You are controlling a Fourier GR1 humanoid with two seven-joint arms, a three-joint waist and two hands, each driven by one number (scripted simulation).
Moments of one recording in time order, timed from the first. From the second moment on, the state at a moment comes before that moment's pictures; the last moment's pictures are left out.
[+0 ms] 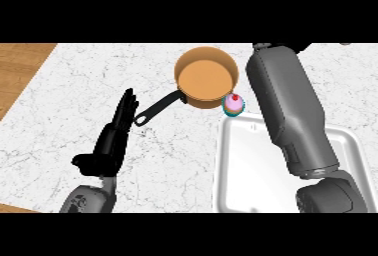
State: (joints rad) left arm -0.15 0.08 -0.23 -1.49 0.06 0.20 -0.12; right arm -1.21 -0.01 -0.42 -0.64 1.72 -0.03 1.24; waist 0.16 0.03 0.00
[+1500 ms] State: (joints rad) left arm -0.12 0.10 -0.18 -1.49 0.08 0.20 -0.11; right arm -0.98 0.00 -0.34 -0.96 1.74 -0.77 1.16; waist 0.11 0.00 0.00
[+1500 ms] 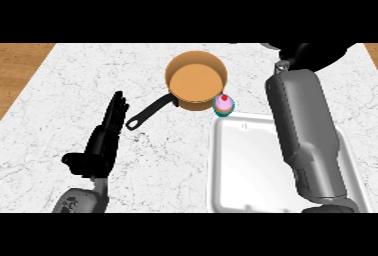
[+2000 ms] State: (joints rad) left arm -0.11 0.11 -0.16 -1.49 0.08 0.21 -0.11; right arm -0.80 0.00 -0.19 -1.09 1.75 -0.86 1.23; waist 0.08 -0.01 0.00
